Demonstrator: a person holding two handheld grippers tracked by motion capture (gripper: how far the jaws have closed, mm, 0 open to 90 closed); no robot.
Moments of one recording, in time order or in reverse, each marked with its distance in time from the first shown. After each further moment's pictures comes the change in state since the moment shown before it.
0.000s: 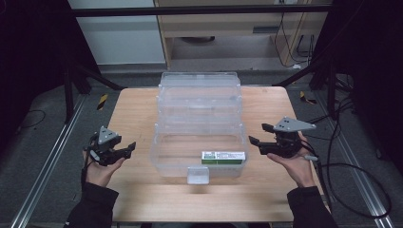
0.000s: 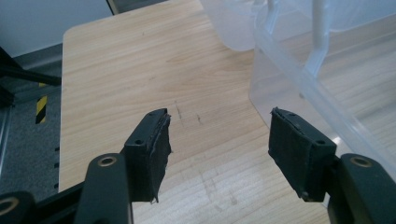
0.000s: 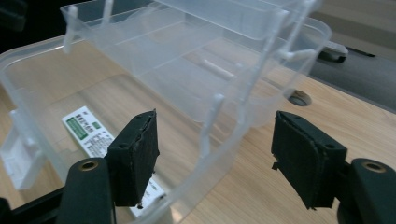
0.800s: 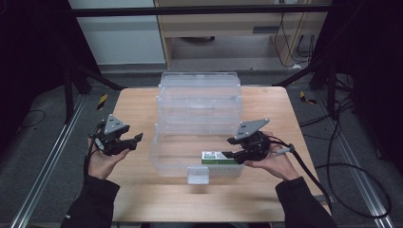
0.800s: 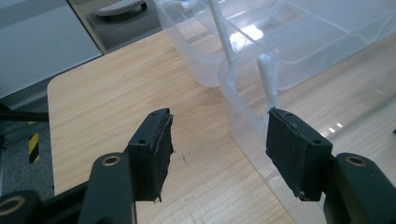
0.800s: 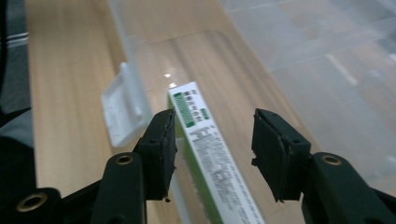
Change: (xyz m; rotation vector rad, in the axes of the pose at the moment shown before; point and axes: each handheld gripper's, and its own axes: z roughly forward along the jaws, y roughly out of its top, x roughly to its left) left arm -0.011 0.042 0.000 -0.030 -0.069 0.119; right arm 0.058 0.036 0.043 0.247 0.320 -0.274
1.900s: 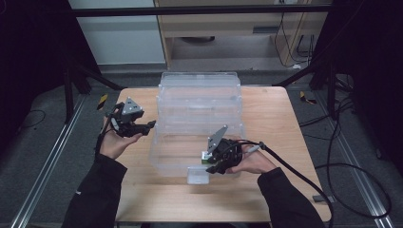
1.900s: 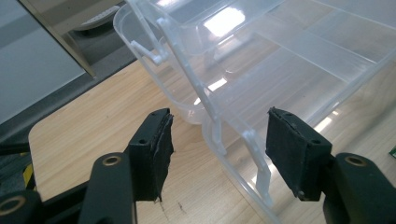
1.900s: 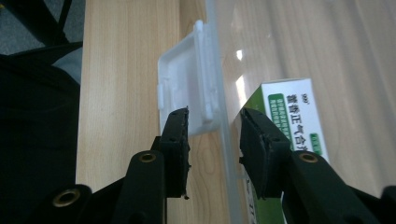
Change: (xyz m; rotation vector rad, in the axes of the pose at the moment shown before) left arm -0.004 0.054 0.029 0.030 -0.063 0.143; right arm 0.017 0.016 0.069 0.243 0.273 -0.160
